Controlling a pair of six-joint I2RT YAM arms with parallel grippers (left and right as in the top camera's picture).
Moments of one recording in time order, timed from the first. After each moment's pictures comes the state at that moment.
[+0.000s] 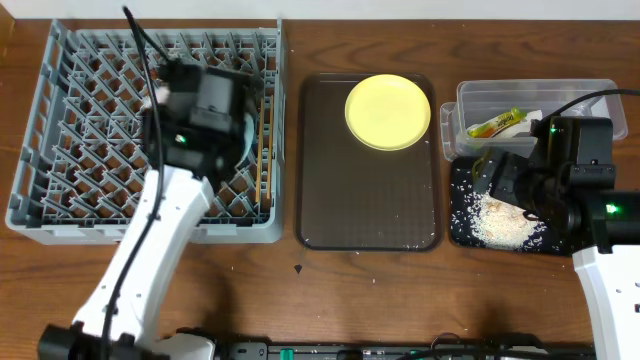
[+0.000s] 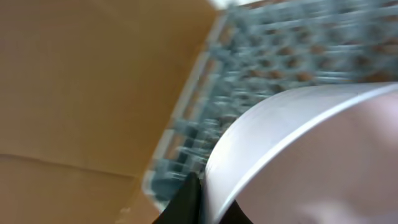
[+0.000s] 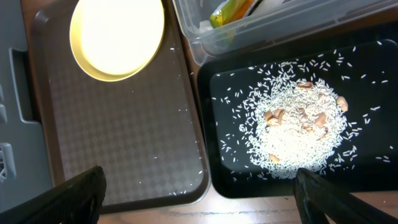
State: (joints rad) left arm -0.23 1.46 1.30 -0.81 -1.05 -0.08; right arm 0.02 1.15 1.18 -1.05 -0.09 0.39
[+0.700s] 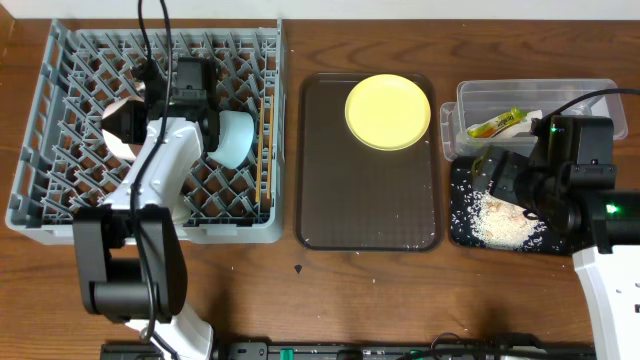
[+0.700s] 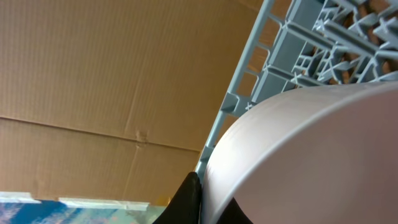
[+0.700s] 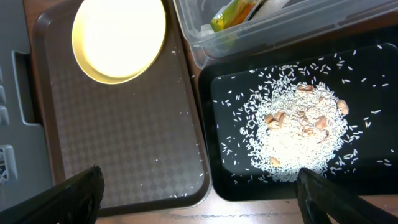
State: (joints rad) left arm -0.02 1.83 1.30 -0.60 -1.31 0.04; right arm 0.02 1.15 1.18 -1.04 -0.09 0.39
